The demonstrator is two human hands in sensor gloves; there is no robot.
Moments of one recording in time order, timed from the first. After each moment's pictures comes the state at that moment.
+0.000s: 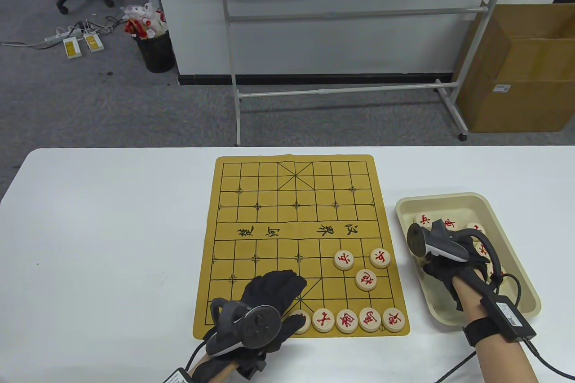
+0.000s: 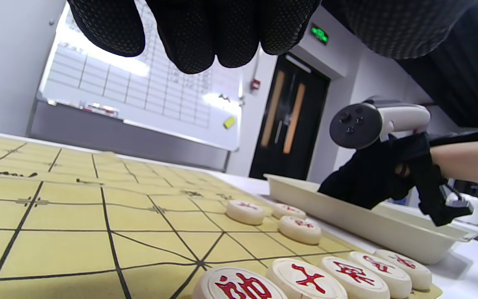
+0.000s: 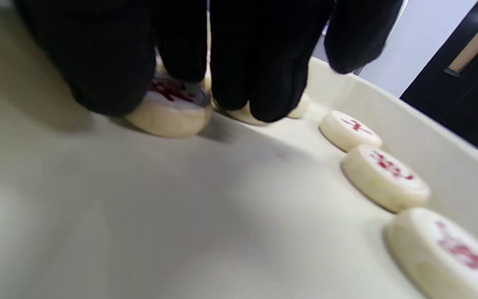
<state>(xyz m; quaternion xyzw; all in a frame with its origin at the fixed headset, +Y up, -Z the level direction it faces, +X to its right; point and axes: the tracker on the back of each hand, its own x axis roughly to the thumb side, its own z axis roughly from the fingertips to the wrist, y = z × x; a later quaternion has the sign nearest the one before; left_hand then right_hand) -0.101 -0.695 -0.279 0.09 -0.26 0.14 0.95 0.282 -0.736 -0.430 -0.01 -0.12 -0.98 0.15</state>
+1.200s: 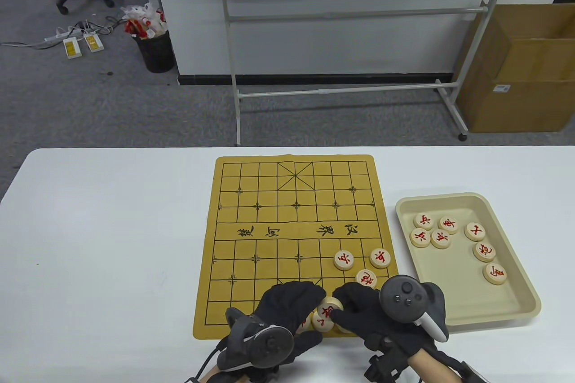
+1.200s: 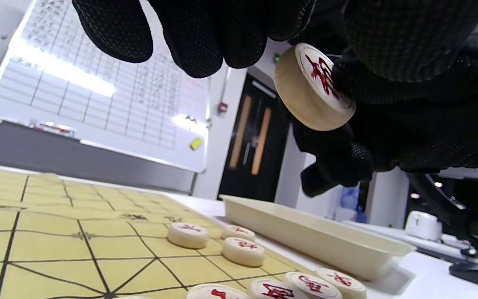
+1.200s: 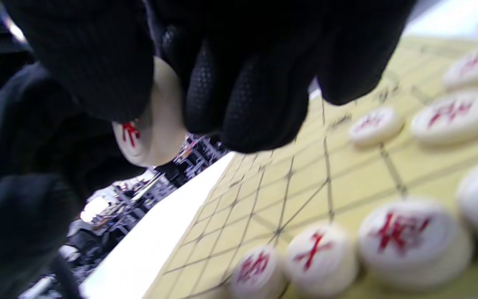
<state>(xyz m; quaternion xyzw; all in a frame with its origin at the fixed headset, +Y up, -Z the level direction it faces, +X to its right) -0.075 -0.692 -0.255 0.15 -0.31 0.15 0.92 0.151 -0.693 -0.292 -0.17 -0.08 -0.90 -0.40</state>
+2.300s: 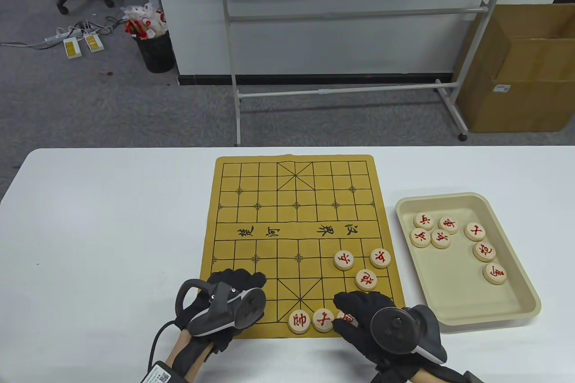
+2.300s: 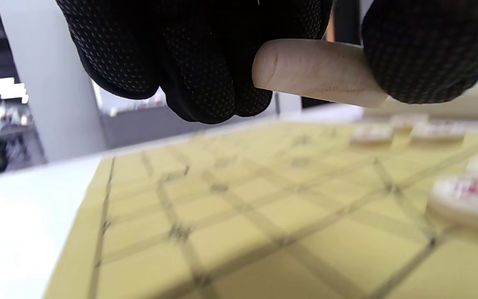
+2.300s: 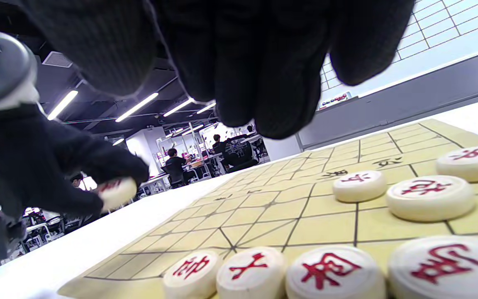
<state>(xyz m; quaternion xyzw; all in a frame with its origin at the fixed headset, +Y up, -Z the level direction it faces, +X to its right) -0.144 -0.702 -0.316 -0.02 -0.19 -0.10 0.98 0.150 -0.691 -0.263 -0.22 0.06 -0.95 -0.23</state>
